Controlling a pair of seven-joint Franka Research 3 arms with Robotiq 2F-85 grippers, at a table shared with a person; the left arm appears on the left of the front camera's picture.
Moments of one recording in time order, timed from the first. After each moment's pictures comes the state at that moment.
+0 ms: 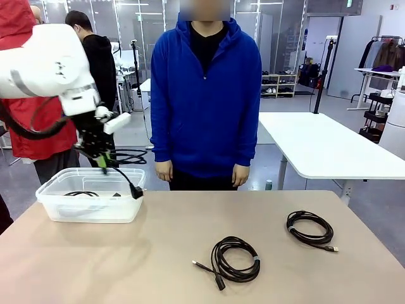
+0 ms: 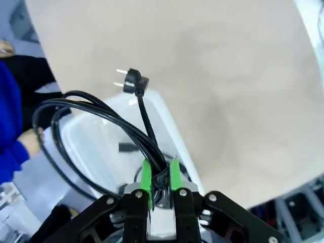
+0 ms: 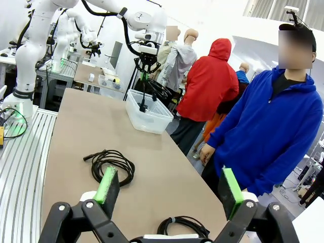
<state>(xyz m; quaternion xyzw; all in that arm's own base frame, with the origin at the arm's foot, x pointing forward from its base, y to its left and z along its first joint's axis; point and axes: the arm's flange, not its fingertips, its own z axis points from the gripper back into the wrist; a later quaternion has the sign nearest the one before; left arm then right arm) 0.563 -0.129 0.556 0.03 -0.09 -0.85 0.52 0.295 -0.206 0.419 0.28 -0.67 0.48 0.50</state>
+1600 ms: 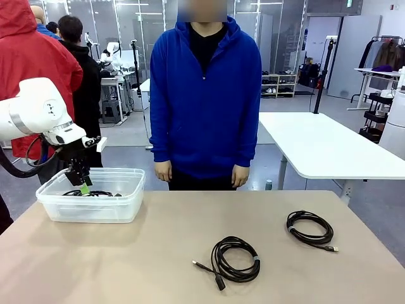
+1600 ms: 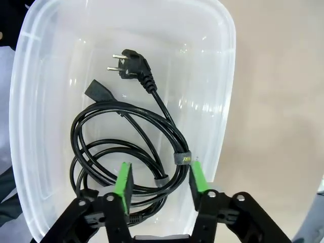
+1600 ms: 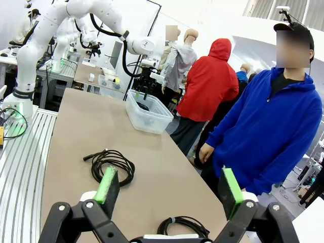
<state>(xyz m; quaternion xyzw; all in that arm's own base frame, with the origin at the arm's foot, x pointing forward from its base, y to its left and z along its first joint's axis) 0.643 -0.034 0.429 -0.07 -0.08 -0.66 0.74 0.295 -0.206 0.419 0.28 -0.67 0.48 0.50</state>
